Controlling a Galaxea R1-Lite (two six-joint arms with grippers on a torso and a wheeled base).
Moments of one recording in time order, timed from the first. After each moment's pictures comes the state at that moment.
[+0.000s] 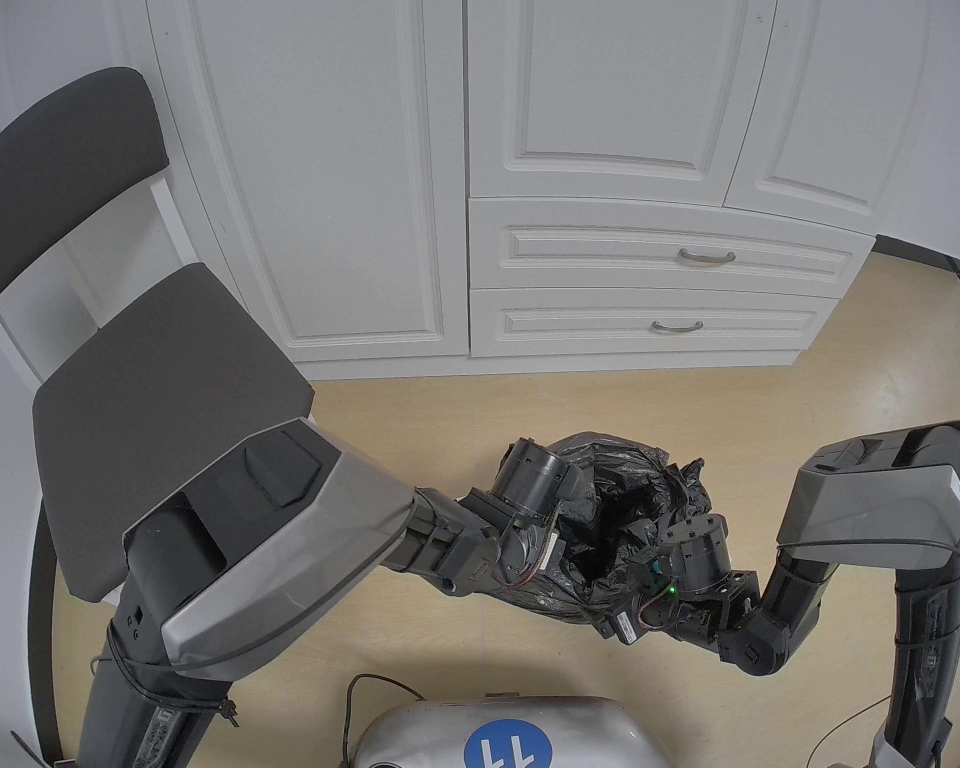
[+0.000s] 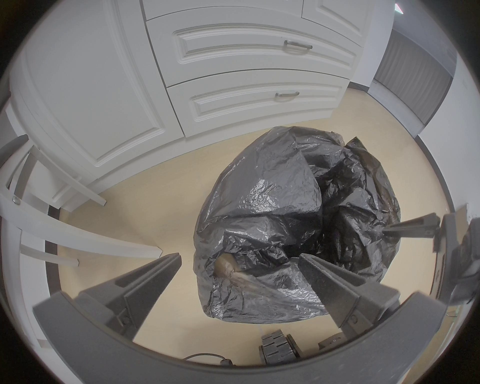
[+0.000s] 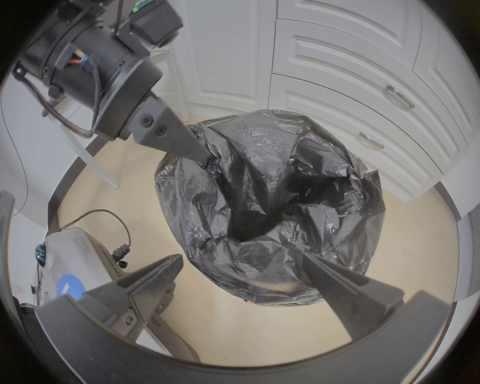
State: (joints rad) left arm -0.76 2.48 -1.58 -0.11 0.39 -0.17; right arm 0.53 2.29 -0.59 -1.07 -0.15 -0.17
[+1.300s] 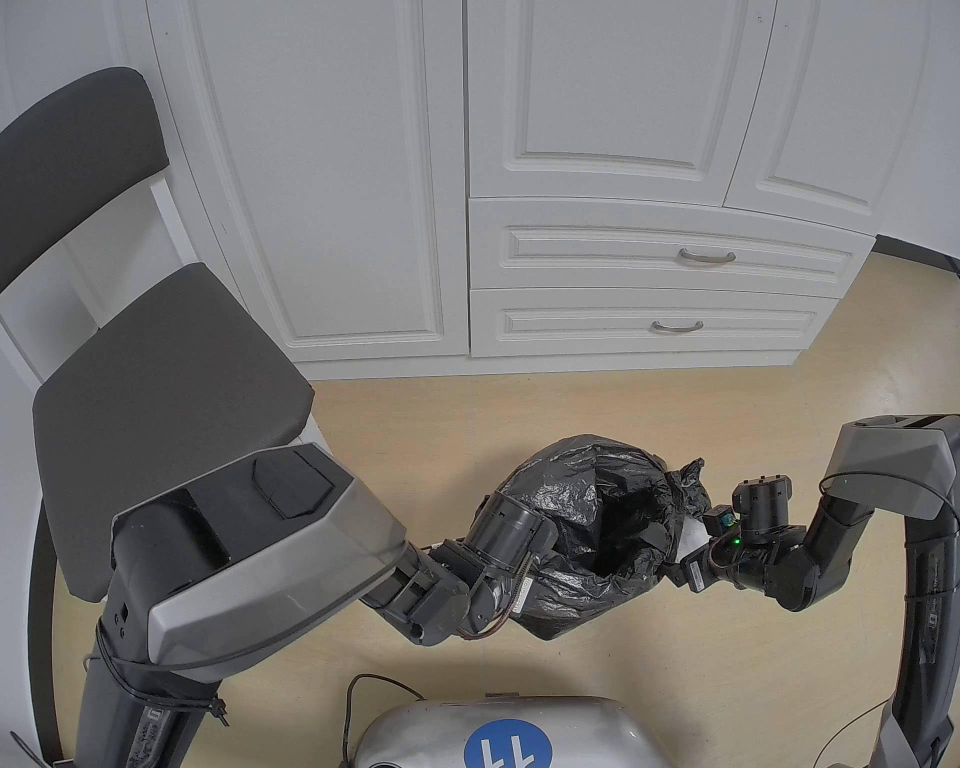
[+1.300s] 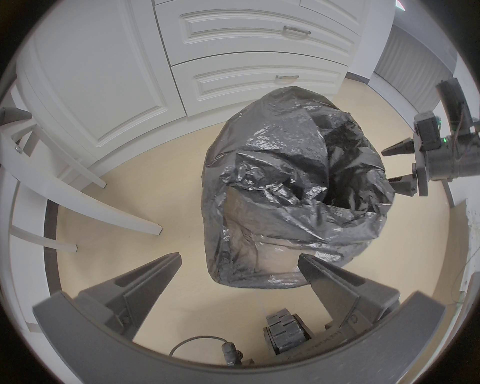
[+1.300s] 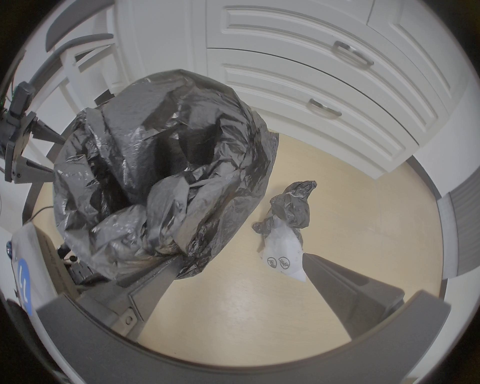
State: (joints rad) left arm -0.76 2.44 -1.30 -0.32 0.39 -0.20; right arm 0.18 2.37 -0.72 -1.00 -0.05 -0.29
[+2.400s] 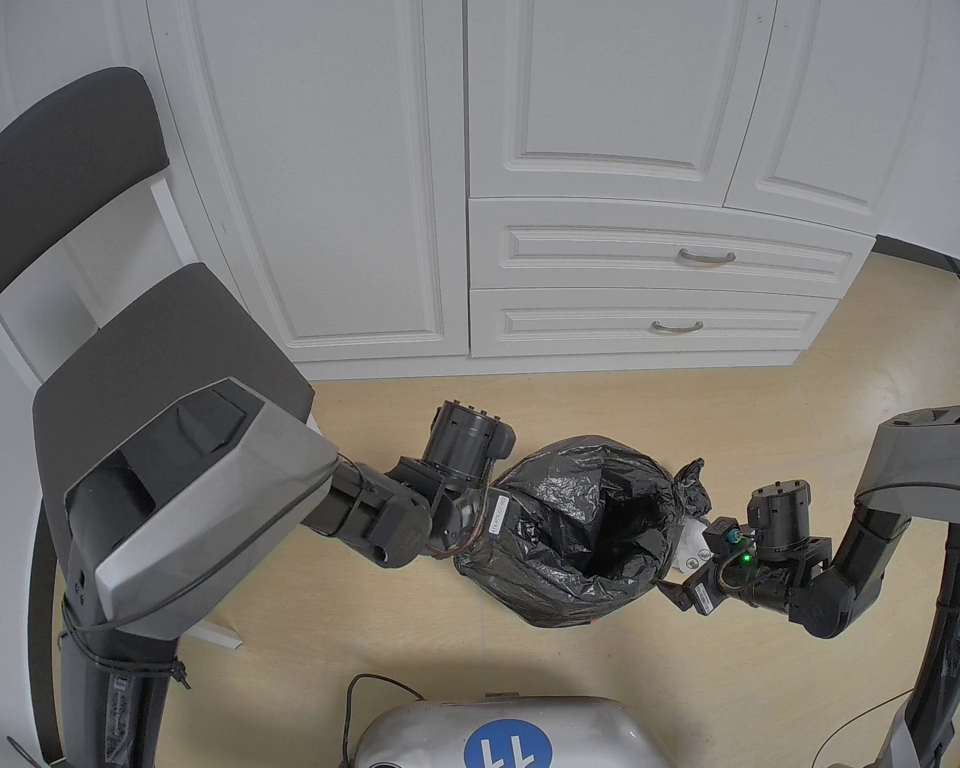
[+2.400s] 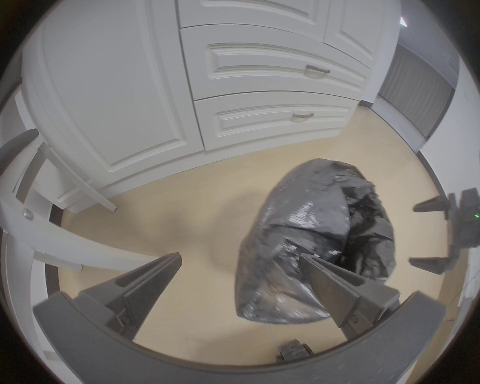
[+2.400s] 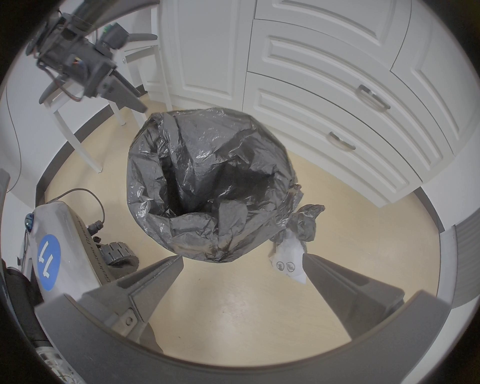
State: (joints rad) left arm -0.65 2.37 -1.44 -0.27 0.33 -0.11; right arm 0.28 2.16 -0.48 -1.06 -0.05 -0.39
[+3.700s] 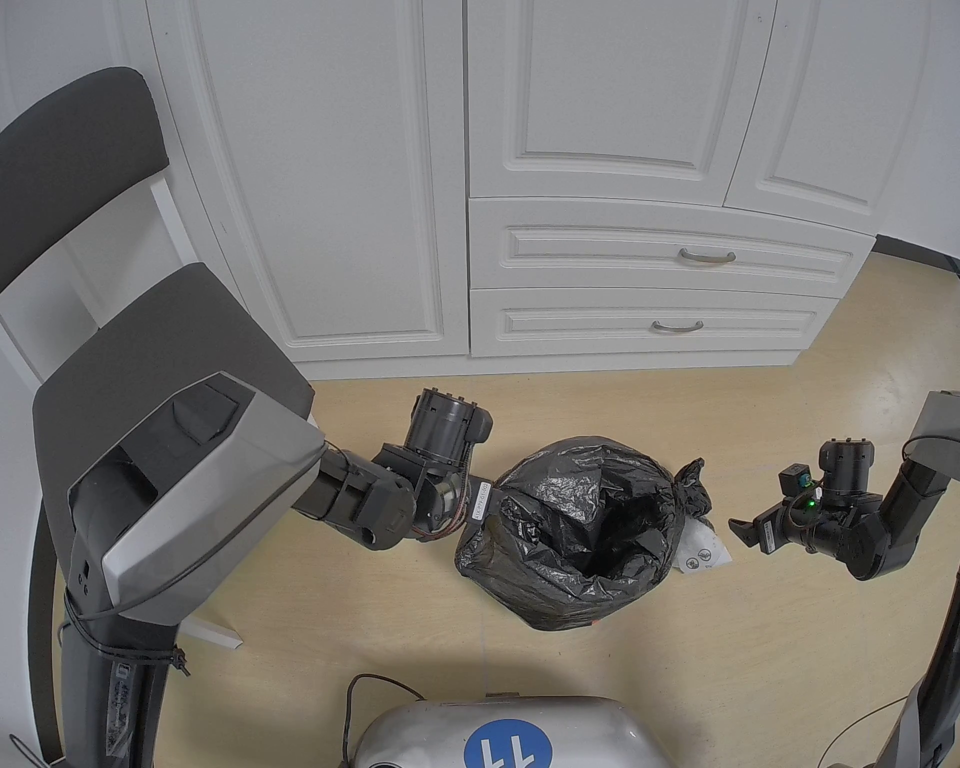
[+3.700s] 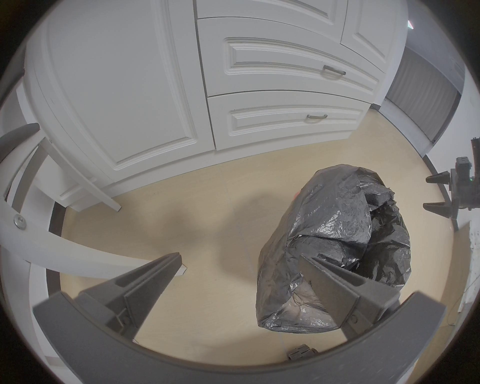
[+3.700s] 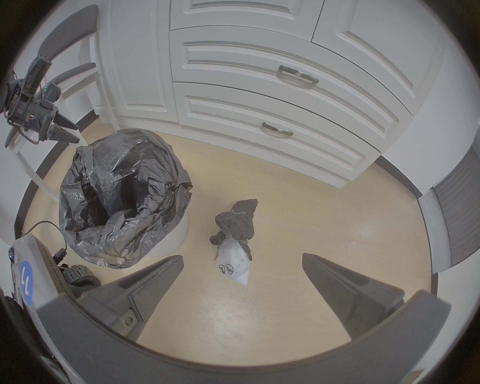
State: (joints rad) left arm -0.59 2.40 -1.49 -0.26 0.31 -0.09; right arm -0.04 2.16 -0.62 -1.00 0.06 -0.39
